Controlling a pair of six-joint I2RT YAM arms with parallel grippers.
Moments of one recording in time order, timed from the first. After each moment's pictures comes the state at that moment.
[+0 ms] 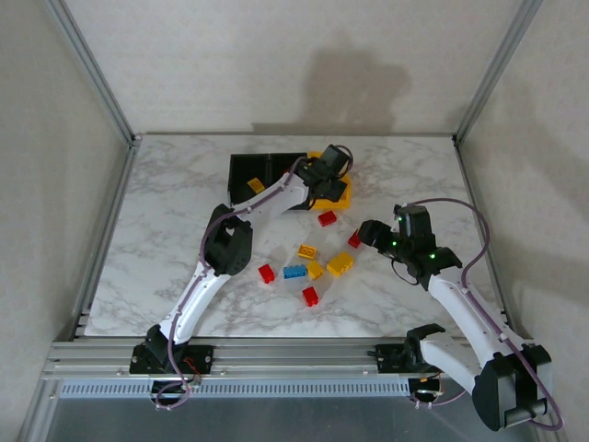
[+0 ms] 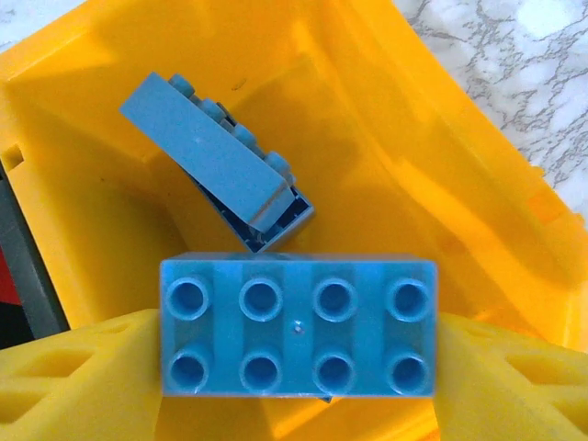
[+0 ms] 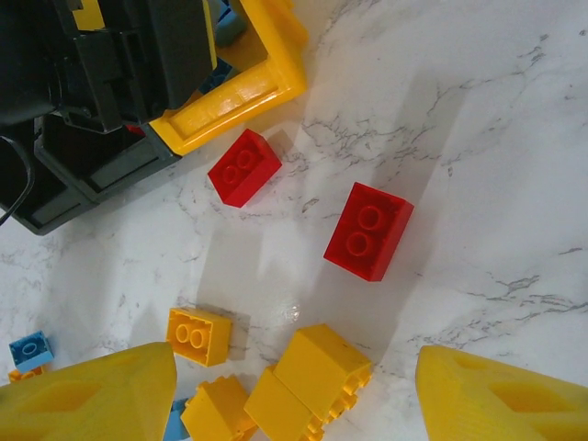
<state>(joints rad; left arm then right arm) -0.72 2.51 2.34 -0.73 -0.25 -0.11 0.30 0.97 0.65 -0.43 -0.17 0.67</state>
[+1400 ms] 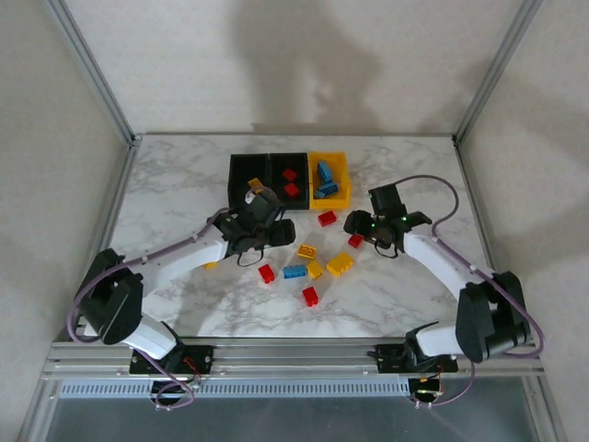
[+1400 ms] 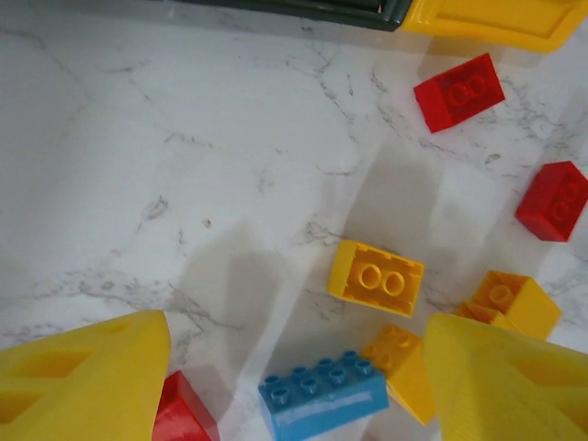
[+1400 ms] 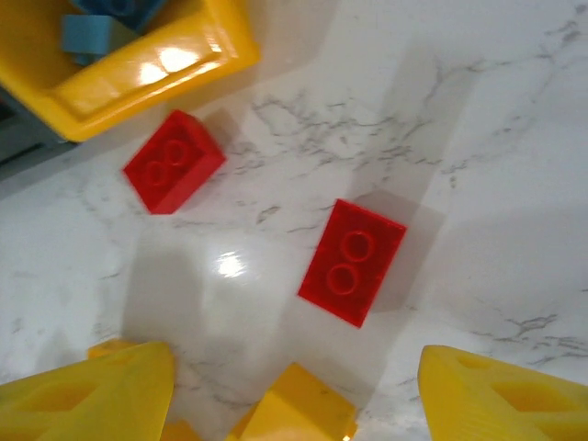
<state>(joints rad) -0.72 1.50 1.05 -0.48 -0.11 -0.81 0.39 1.39 0.90 -0.53 -0.04 0.67</state>
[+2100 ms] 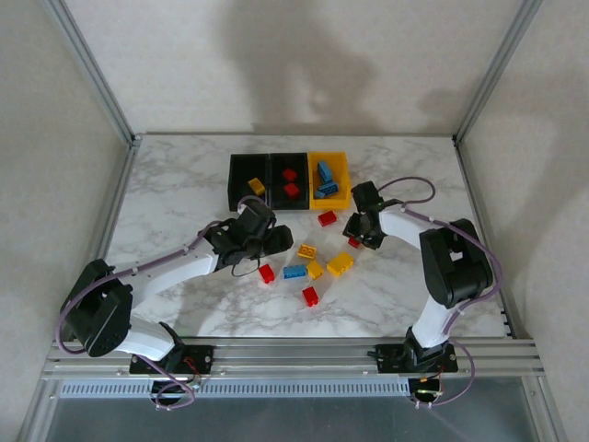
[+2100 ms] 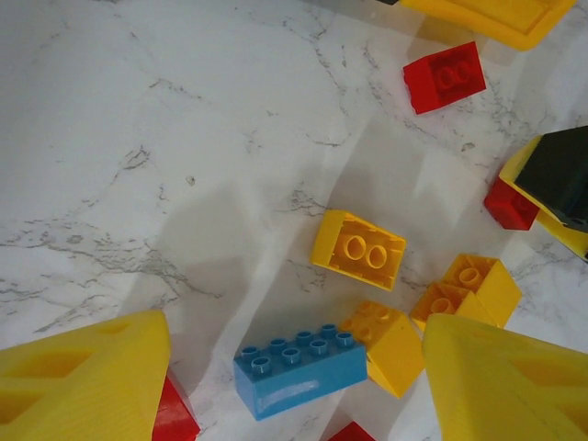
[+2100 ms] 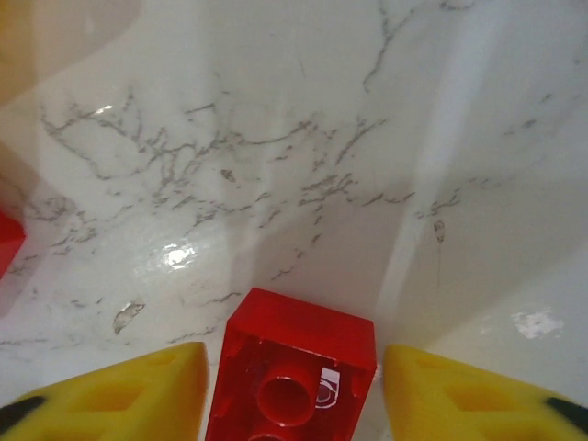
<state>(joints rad) -0.72 1.43 0.91 -0.37 -0.06 -0.91 0.39 1.74 1.02 -0.52 0.03 0.76</state>
